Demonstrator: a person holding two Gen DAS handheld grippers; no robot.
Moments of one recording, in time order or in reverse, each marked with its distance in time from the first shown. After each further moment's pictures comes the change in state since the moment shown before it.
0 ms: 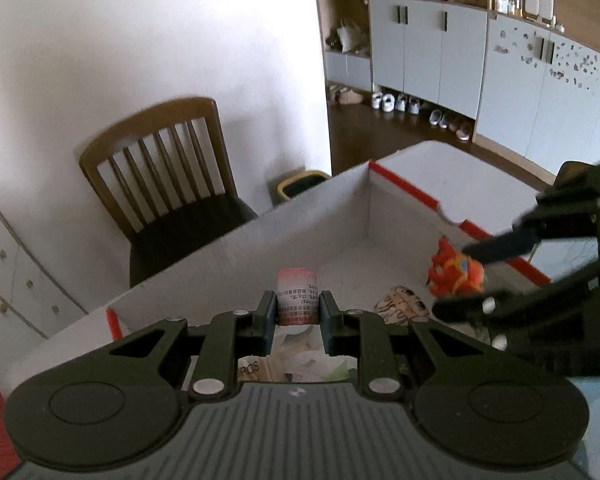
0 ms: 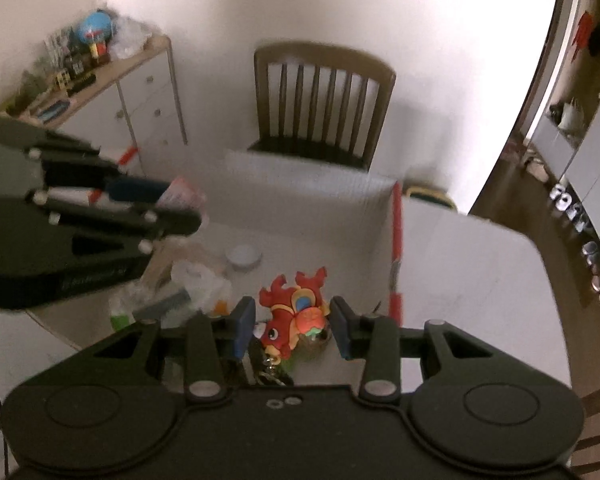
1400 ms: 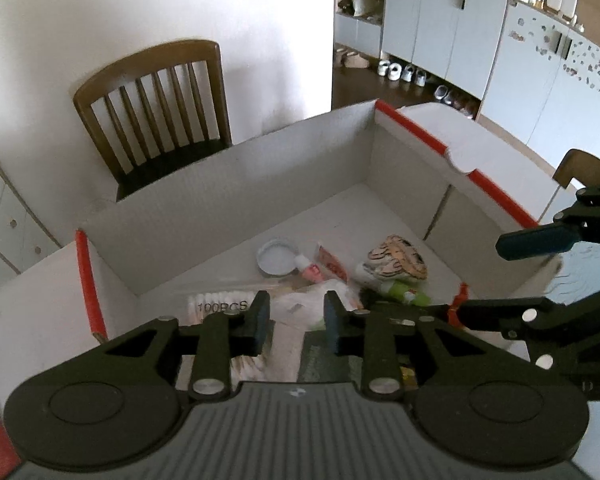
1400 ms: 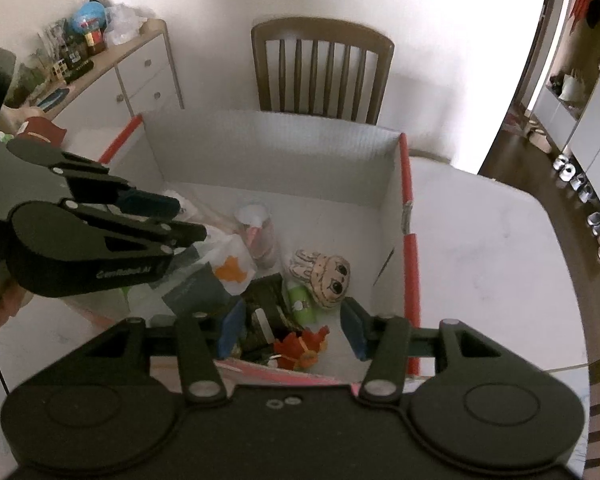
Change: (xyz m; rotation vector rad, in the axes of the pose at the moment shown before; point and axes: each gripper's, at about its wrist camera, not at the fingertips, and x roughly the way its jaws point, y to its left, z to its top) left arm 0.011 -0.001 -0.023 -0.092 0.114 -0.031; right arm -0.005 0.004 -0.019 0.053 0.047 0.017
